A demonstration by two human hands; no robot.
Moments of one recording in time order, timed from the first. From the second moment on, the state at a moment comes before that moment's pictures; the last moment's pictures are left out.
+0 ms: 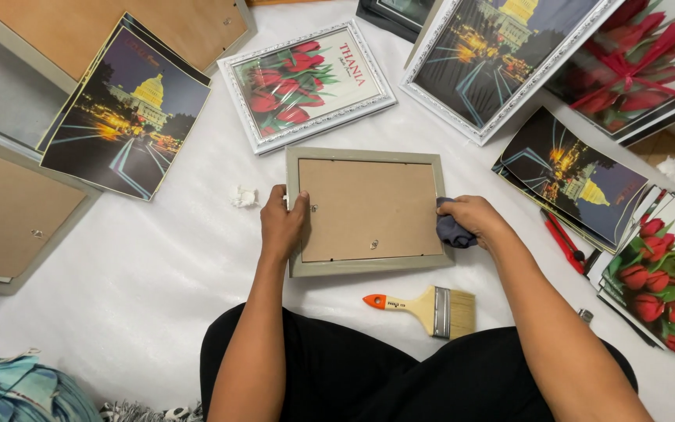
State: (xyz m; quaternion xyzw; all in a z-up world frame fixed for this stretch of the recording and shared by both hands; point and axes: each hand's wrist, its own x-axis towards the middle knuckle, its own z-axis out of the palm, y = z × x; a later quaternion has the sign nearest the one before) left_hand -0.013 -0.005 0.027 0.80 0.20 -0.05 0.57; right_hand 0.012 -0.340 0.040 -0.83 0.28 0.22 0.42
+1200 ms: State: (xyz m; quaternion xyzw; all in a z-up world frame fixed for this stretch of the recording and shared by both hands) left_hand -0.054 0.012 0.062 0.76 0.04 0.45 0.47; right_hand 0.030 -0.397 0.057 -0.53 0.16 0.16 0.82
